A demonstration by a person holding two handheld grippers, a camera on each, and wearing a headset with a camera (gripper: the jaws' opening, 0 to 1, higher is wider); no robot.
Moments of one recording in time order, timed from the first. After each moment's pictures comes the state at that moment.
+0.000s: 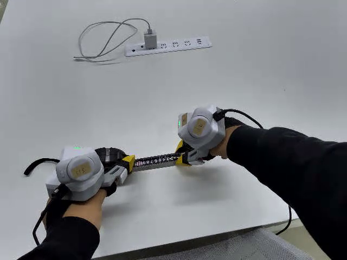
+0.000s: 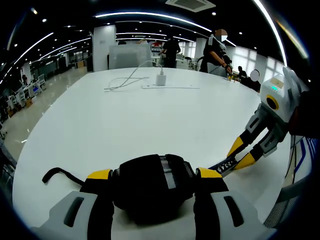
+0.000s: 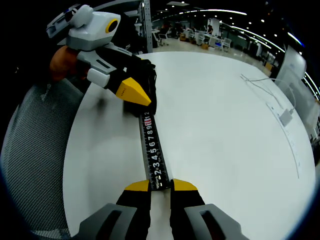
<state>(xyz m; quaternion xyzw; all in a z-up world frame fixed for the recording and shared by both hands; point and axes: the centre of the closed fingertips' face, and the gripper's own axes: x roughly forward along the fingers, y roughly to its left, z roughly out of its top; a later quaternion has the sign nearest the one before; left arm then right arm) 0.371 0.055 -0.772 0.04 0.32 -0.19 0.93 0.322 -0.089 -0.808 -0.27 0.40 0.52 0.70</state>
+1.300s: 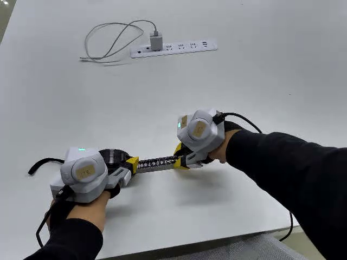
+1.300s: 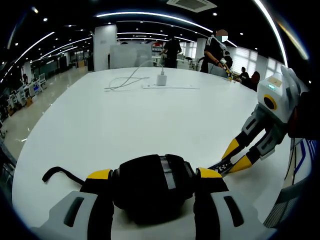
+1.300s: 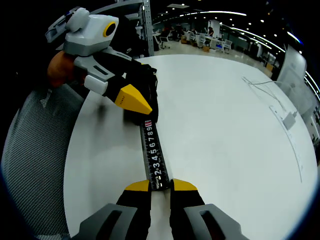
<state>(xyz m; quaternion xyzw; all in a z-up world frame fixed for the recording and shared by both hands) 0.371 0.055 -0.773 0.03 0.32 -0.19 0.93 0.325 -0.072 -0.808 -0.26 0.39 0.53 0.70</state>
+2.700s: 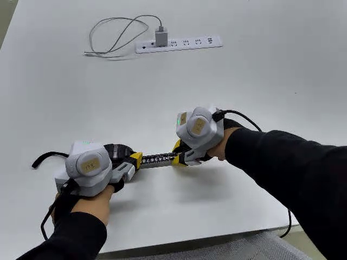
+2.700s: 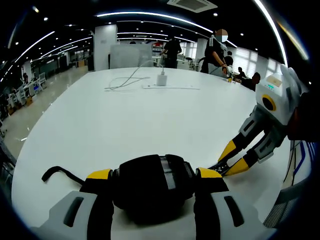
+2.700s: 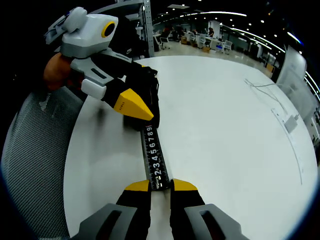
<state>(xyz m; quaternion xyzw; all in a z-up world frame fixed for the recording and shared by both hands) 0.371 0.055 -0.772 0.03 0.32 -0.19 0.93 0.327 -0.061 -0.808 -0.26 0.39 0.53 0.71</state>
